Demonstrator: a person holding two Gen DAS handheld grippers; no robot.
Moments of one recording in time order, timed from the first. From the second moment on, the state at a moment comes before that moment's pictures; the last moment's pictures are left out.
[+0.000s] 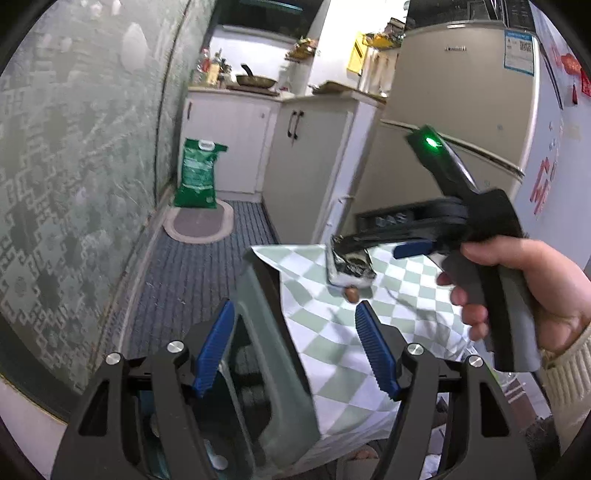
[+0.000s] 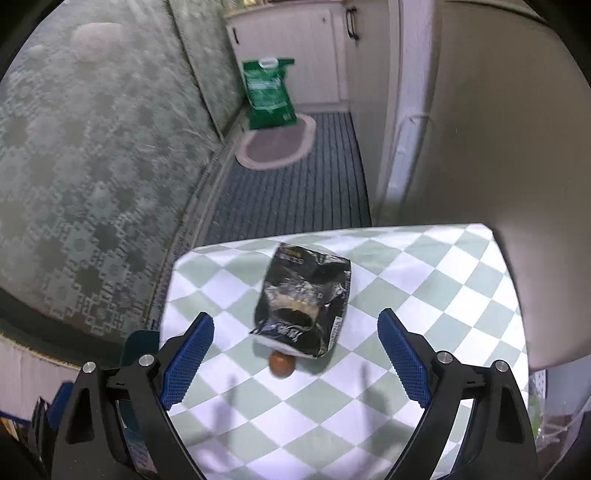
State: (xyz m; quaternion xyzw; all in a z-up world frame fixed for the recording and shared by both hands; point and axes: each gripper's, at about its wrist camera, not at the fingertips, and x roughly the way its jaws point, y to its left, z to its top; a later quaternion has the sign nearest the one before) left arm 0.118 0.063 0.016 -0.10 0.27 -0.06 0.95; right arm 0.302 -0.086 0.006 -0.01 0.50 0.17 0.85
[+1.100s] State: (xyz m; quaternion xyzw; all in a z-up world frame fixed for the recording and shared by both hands) left arm 0.166 0.000 -0.011 -0.07 0.32 -0.12 0.94; right arm 0.310 -0.124 -0.010 0.00 0.48 0.23 0.85
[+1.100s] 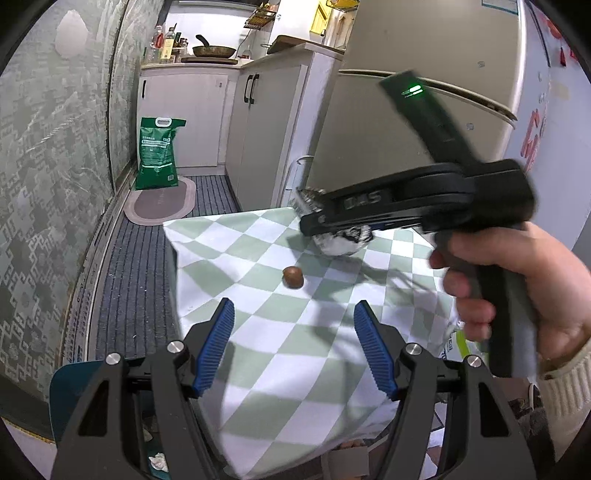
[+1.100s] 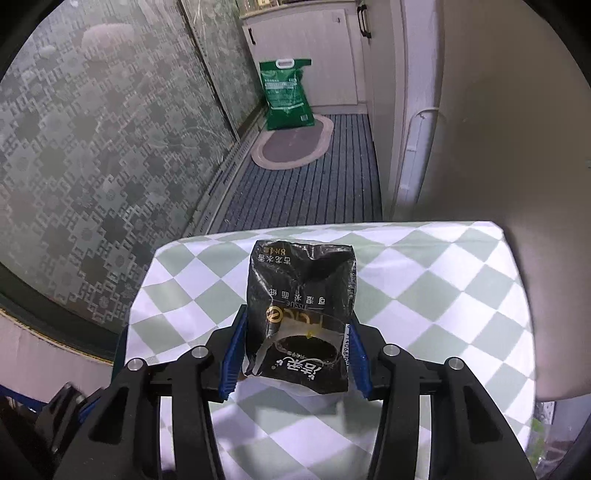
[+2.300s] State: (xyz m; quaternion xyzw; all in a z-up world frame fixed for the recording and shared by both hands) left arm 0.240 -0.042 -0.037 -0.04 0.38 -0.01 0.92; right arm 0.263 -0.197 0.027 -0.01 0.42 0.27 0.87
